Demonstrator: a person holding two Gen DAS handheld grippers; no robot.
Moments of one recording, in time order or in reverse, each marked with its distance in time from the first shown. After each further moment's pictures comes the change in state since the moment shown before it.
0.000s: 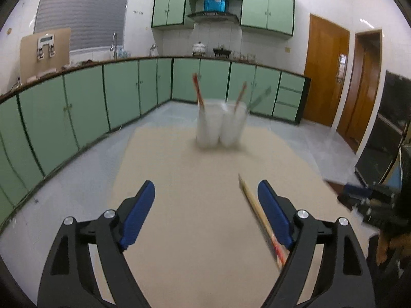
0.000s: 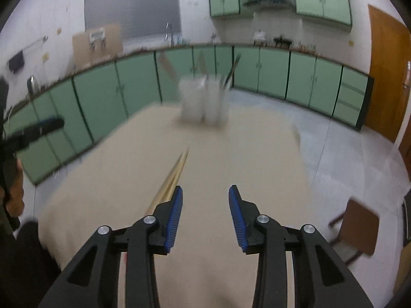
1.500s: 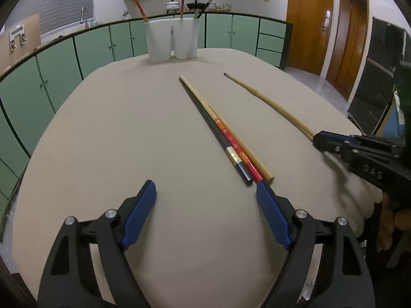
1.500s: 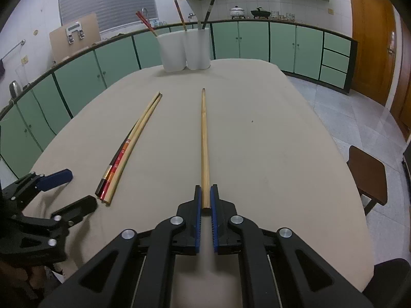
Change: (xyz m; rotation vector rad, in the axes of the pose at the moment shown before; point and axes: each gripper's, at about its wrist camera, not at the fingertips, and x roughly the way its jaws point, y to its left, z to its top) left arm 0.058 -0.092 -0.134 0.127 0.229 -0.041; right arm 0.036 -0.010 -0.082 0.130 0.076 -0.056
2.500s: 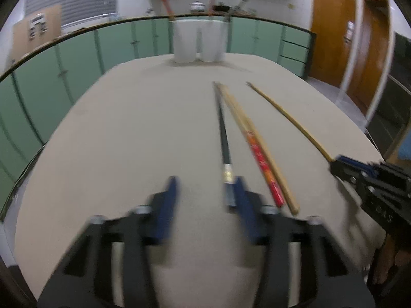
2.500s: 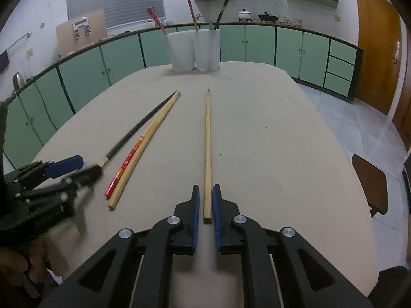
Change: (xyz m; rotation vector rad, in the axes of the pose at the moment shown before) left arm 0.006 0.020 0.010 -0.134 -0.024 0.124; right arm 0.005 0.014 0.000 -0.045 -0.017 -0.013
